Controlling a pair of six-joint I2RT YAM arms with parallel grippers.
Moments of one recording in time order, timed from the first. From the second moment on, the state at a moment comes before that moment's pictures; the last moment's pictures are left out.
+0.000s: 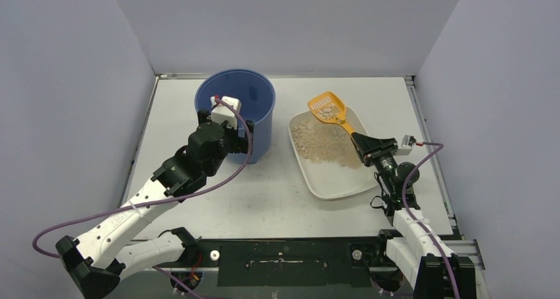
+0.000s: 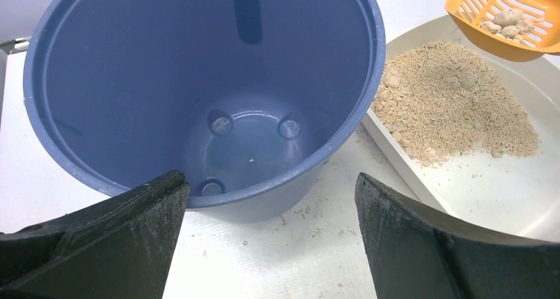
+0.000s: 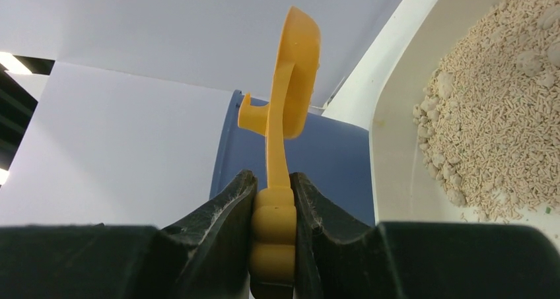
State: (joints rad) left arm -0.77 0.99 1.02 -0.35 -0.49 -0.15; right arm -0.01 0.86 0.17 0.79 -0.38 1.42
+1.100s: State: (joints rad) left arm -0.72 0.78 0.95 -0.26 -0.55 -0.18; right arm 0.36 1.25 0.81 0.64 -0.45 1.14
